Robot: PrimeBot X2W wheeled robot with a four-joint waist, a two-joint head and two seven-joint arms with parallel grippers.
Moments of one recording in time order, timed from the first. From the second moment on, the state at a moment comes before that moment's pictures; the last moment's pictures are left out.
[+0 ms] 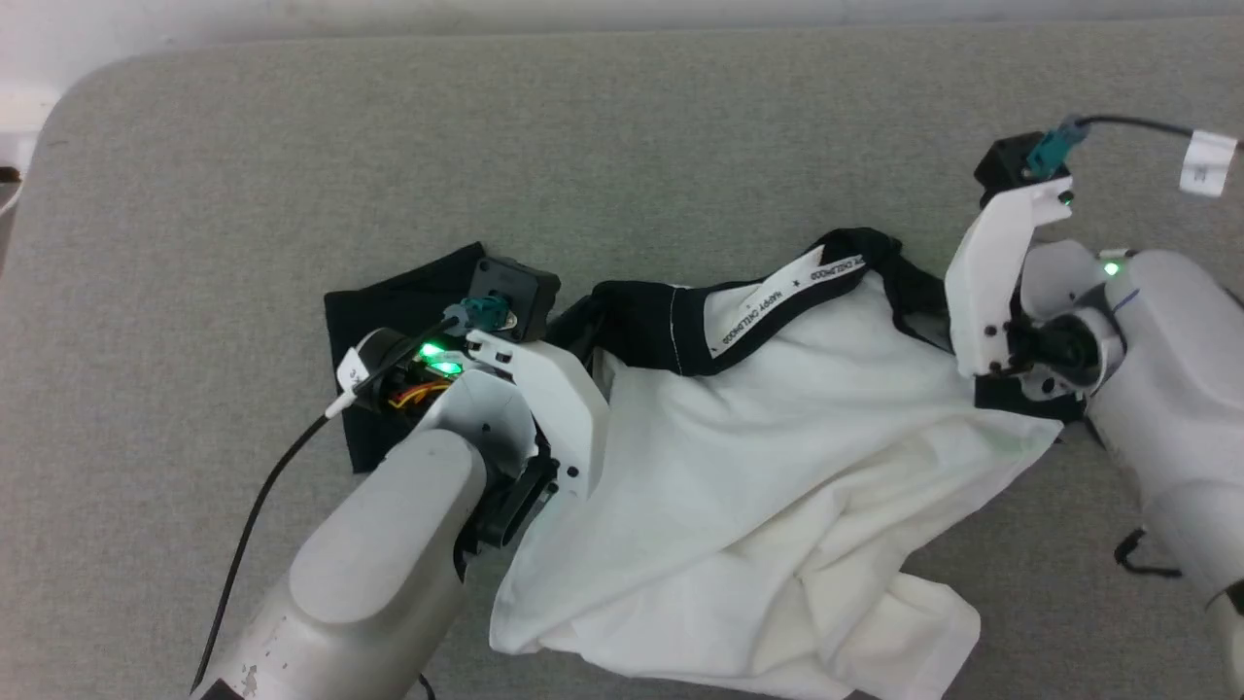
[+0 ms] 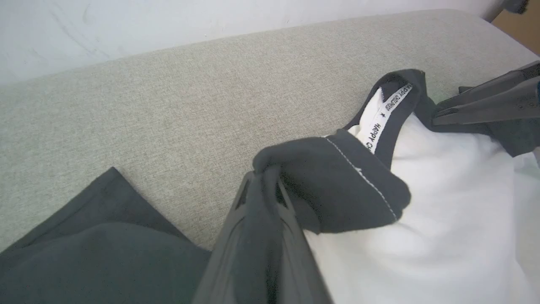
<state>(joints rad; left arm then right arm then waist) -0.61 0.27 -0.67 0.28 -0.54 0.12 0.24 -0.88 -0.30 0.50 0.83 0.66 0.13 0.69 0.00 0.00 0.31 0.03</state>
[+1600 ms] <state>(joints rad) -1.64 0.25 -0.50 1.00 -0.45 0.05 -0.22 -1.62 -0.29 0.50 0.97 0.52 0.14 -0.21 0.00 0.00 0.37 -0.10</state>
